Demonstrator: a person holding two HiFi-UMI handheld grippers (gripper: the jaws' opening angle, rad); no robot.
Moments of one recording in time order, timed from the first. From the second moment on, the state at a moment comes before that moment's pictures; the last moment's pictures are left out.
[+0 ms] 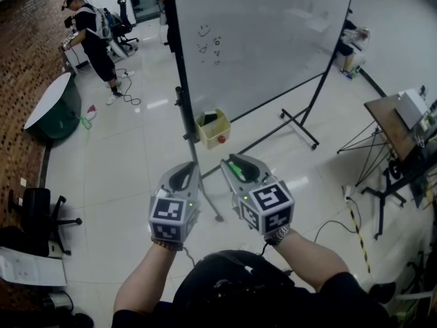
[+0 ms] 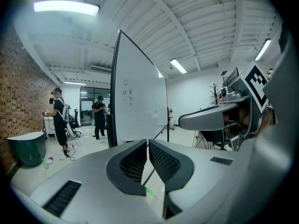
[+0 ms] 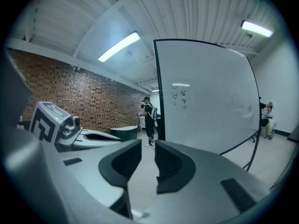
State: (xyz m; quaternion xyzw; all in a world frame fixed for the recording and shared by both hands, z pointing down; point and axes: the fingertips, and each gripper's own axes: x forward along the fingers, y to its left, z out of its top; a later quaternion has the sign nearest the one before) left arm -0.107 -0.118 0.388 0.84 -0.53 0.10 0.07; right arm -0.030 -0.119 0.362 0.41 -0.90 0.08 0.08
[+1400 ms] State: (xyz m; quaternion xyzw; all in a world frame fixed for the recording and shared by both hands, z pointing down) left arm -0.073 -0.140 0.387 0.82 -0.56 0.10 0.08; right arm -0.002 -0.139 0.361 0.37 -0.92 0.06 0.08
